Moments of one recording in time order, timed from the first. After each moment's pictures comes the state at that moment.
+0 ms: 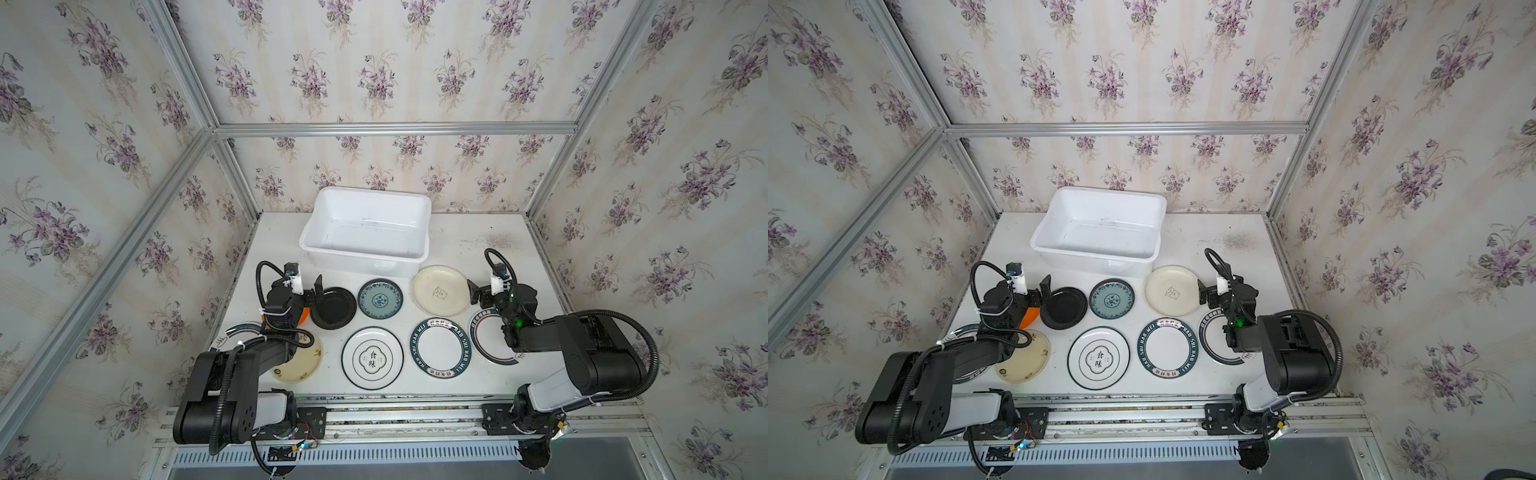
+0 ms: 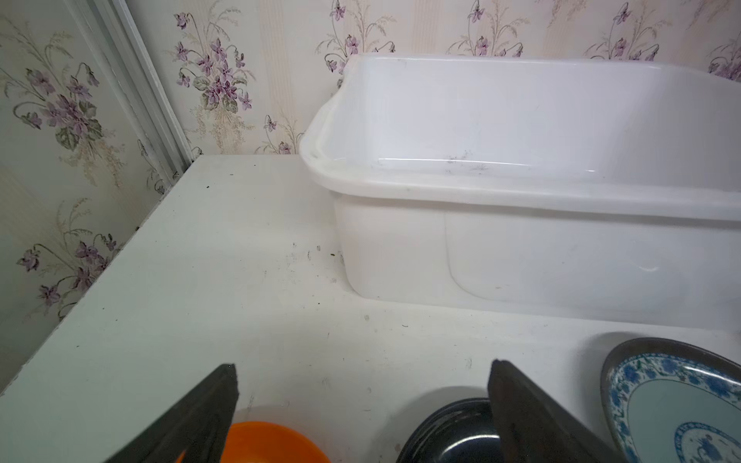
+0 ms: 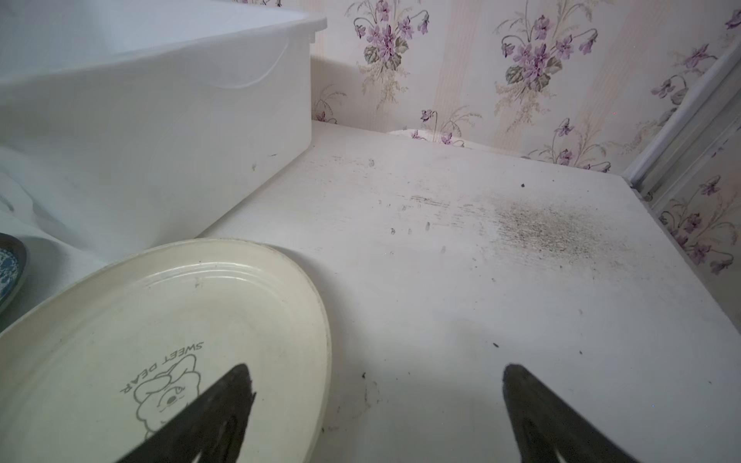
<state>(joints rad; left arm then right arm) 0.00 1.32 0.29 0.78 0.03 0.02 0.00 1.54 0.29 0.95 -0.21 -0.12</state>
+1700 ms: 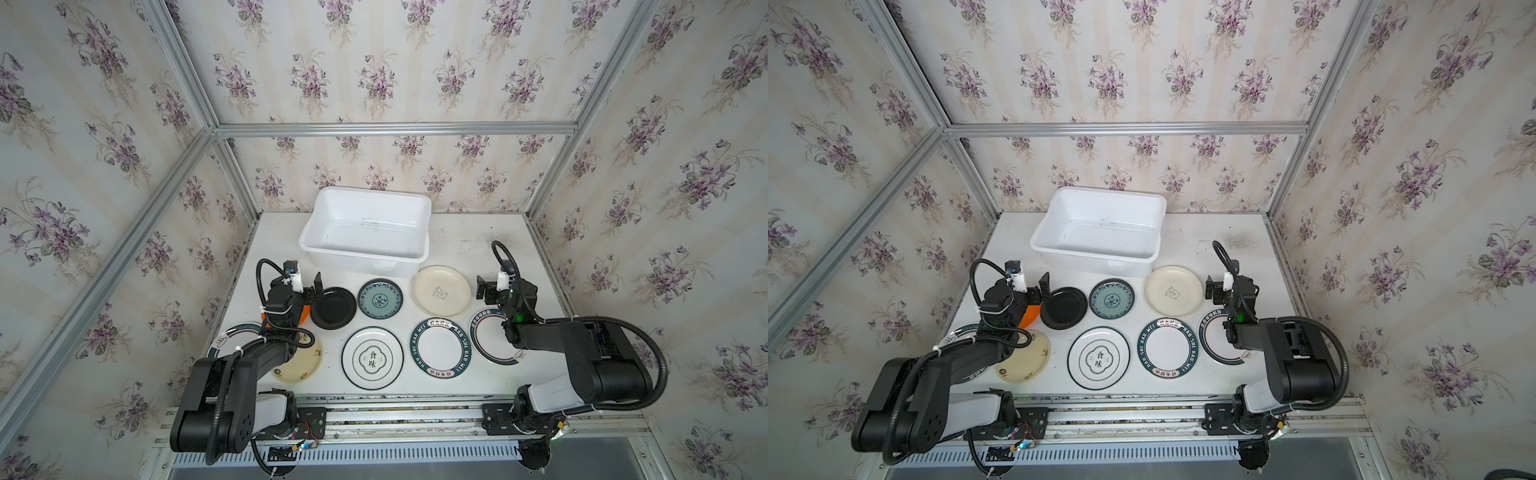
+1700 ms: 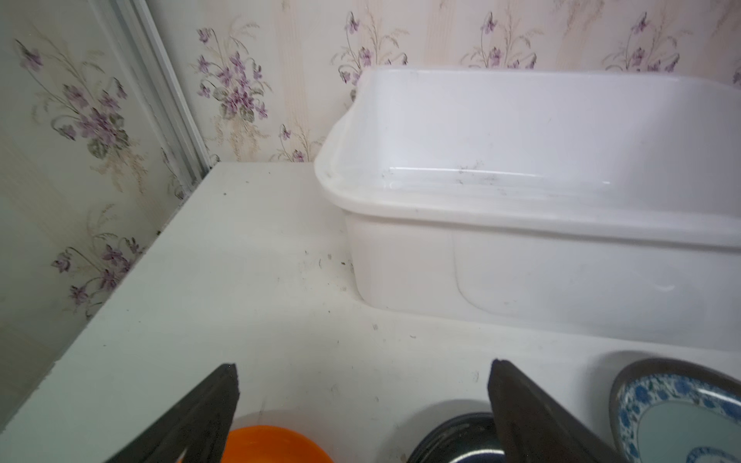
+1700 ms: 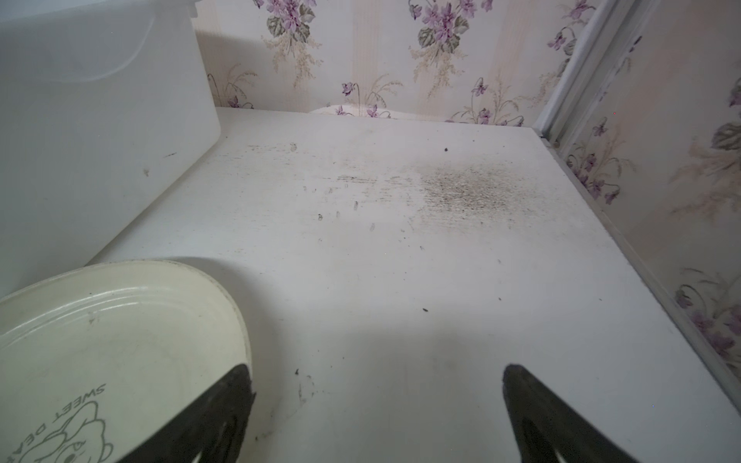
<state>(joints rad) -0.03 1.24 0.34 0.69 -0.09 0.00 0.02 1.43 0.31 0.79 0.04 -0.04</state>
